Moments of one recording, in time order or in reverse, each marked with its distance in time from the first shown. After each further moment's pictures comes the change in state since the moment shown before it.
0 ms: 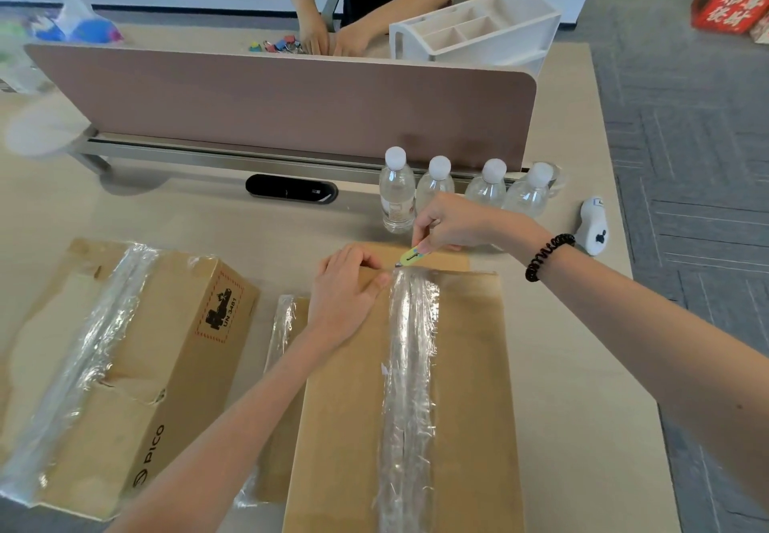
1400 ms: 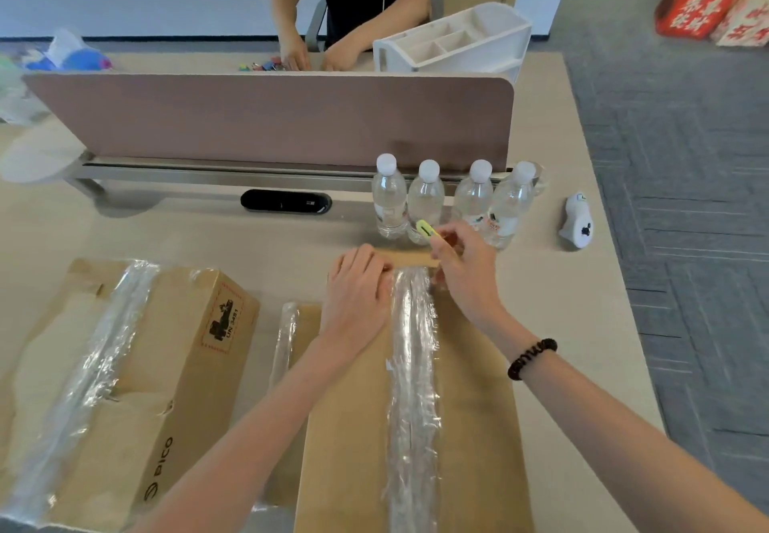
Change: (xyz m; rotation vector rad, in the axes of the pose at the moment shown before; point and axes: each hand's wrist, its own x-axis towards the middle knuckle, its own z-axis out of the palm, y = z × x) left_hand -0.006 0.012 0.010 0.228 0.120 0.291; right_hand -0.041 0.007 0.099 0.572 0.918 0.017
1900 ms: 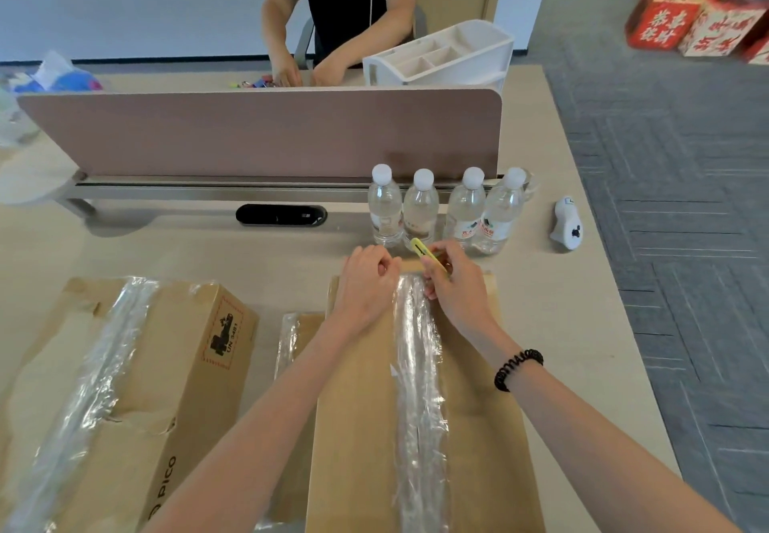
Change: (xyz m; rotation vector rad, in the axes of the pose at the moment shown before) left_hand 0.034 0.003 -0.001 -0.307 -0.212 -0.294; right_hand -0.011 0.015 0.014 -0.076 0.001 -0.024
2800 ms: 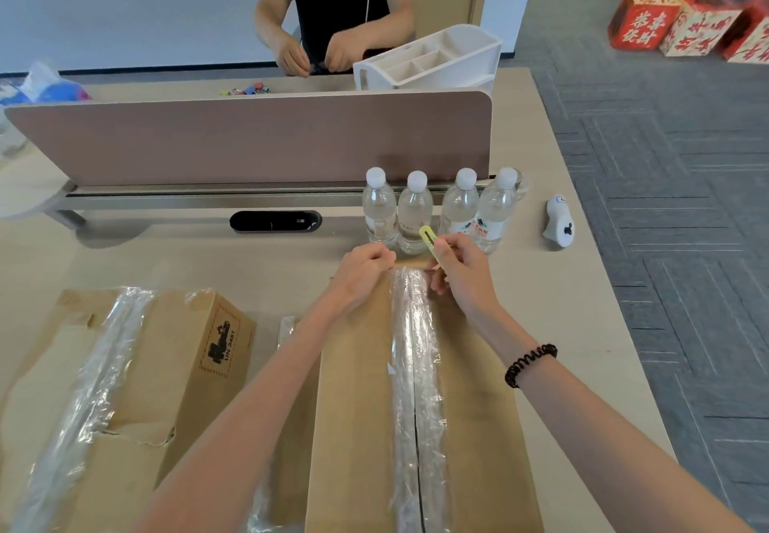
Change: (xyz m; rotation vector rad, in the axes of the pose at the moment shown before) left_hand 0.020 0.004 -0.021 -0.334 -0.264 -0.128; right_hand 0.000 -0.028 -0.015 0.282 0.051 0.222
